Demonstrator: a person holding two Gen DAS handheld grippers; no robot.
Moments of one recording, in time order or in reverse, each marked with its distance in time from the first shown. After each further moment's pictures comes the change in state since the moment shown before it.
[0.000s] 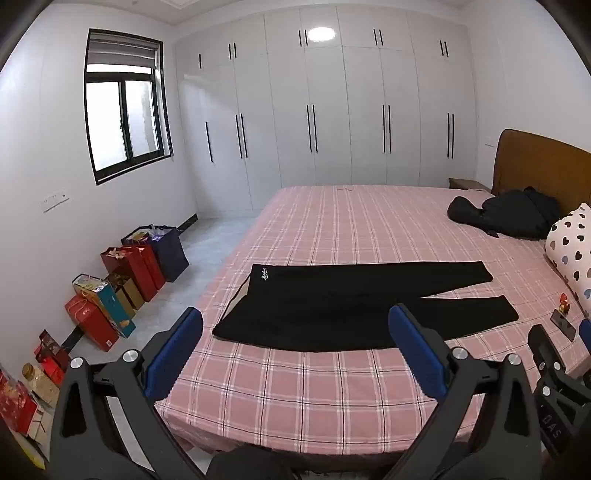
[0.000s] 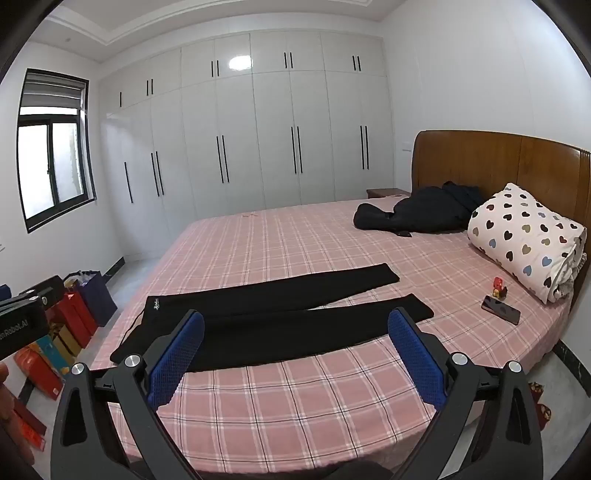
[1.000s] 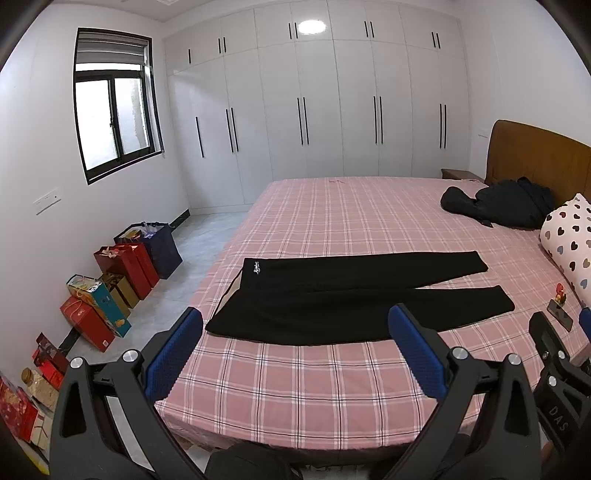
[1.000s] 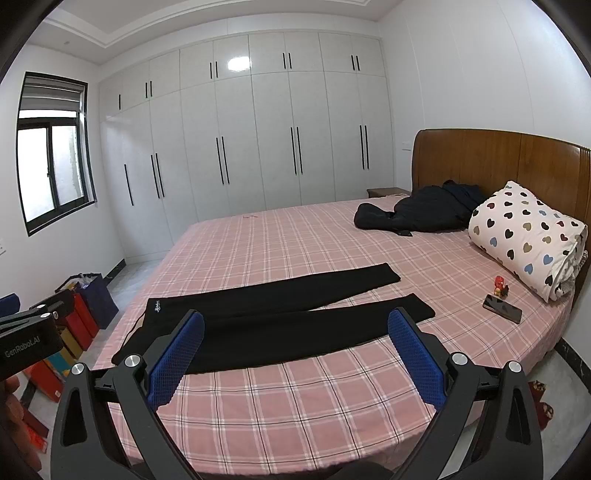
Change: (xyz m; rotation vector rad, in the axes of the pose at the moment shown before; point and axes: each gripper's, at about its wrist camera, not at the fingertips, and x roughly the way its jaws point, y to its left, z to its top) left arm 0.013 0.002 -0.002 0.013 0.039 -0.047; right arm 0.003 -0.006 0.001 0.020 0.002 0.007
